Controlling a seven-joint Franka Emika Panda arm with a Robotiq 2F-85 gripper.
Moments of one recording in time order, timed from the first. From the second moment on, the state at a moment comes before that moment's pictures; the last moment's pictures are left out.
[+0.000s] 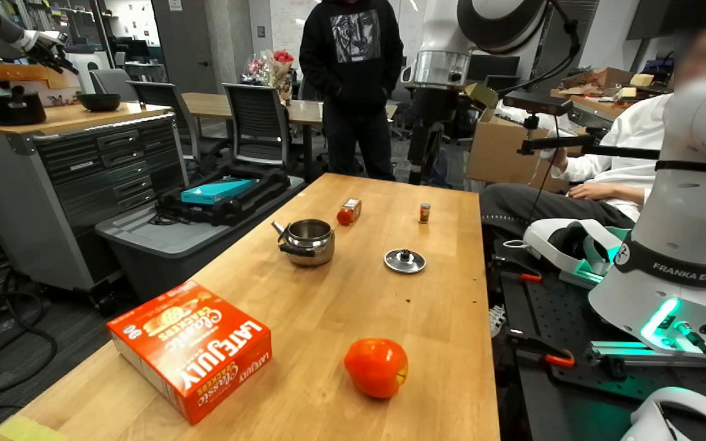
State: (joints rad) arm -0.02 -0.30 -0.11 -2.66 0.11 2.39 -0.10
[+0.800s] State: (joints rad) arm -0.08 -0.15 -0.14 -2.61 0.11 2.40 -0.10
